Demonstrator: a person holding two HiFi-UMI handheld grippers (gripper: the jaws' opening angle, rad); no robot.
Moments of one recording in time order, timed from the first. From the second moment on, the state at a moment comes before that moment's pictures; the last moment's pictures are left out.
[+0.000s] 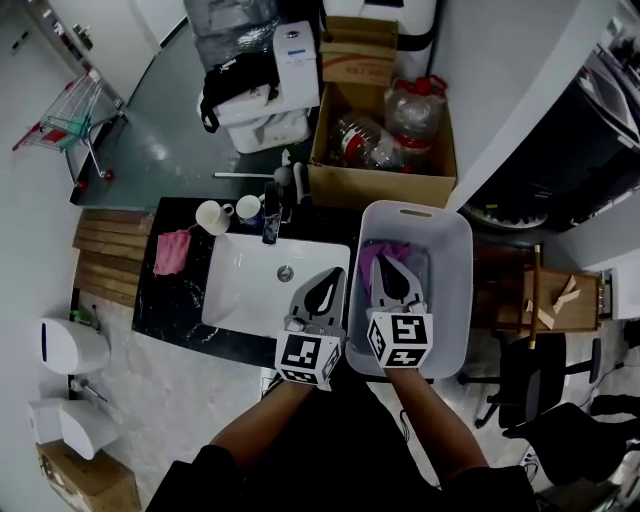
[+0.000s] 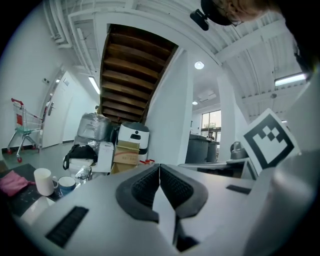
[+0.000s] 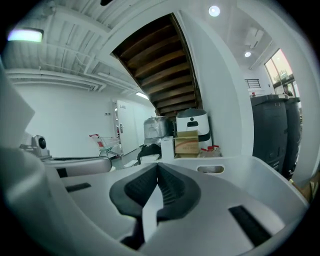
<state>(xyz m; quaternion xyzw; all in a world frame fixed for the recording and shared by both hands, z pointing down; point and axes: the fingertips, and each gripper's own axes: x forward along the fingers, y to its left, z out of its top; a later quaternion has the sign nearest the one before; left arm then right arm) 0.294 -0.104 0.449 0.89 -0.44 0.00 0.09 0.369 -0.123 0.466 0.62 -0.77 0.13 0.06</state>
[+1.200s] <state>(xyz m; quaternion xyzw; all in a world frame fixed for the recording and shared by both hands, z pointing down) 0.188 -0.075 0.421 0.91 -0.41 -0.04 0.11 0.257 -0.068 0.385 0.64 -0.77 0.03 0.06</state>
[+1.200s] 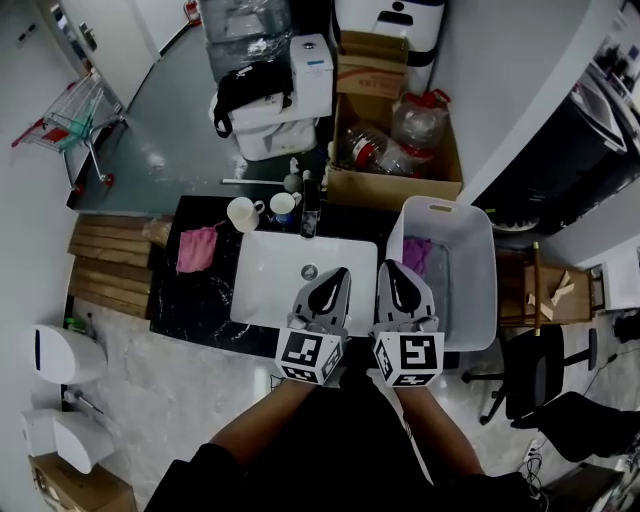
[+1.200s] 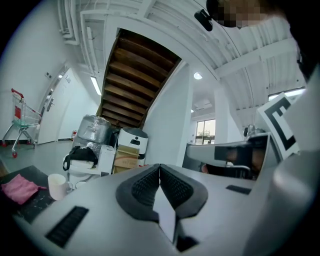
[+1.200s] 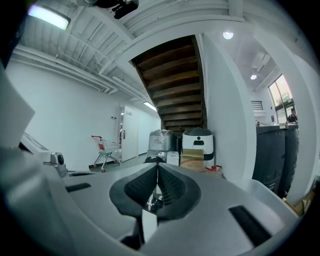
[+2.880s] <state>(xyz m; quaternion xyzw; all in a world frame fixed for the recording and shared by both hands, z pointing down) -0.198 -0.092 0.467 0.74 -0.67 -0.03 0.12 -0.082 -0.121 0.475 0.40 -0.90 0.08 0.11</state>
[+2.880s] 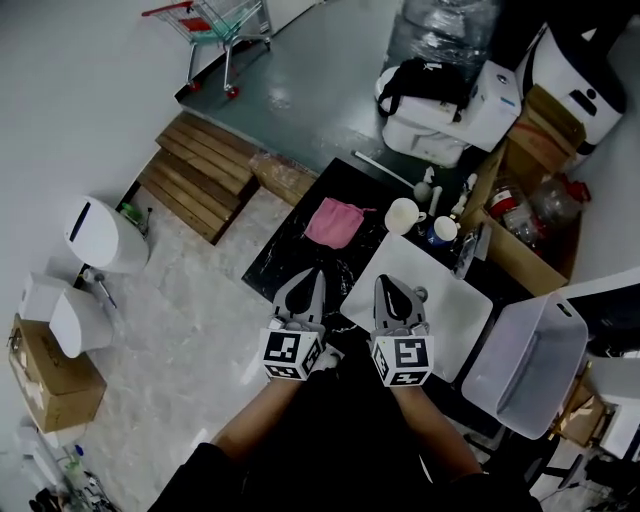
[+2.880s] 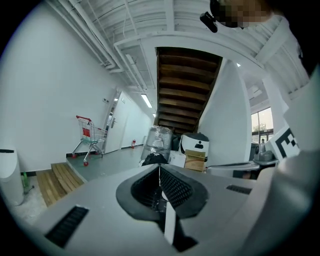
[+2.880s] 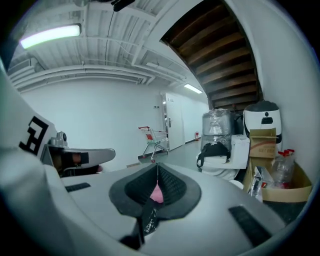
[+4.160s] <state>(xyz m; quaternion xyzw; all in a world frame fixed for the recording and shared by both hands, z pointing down) -0.288 -0.188 0.526 0.83 -0.53 0.04 0.13 -0.221 -0.210 0.549 0.48 -0.85 0.14 0.16</state>
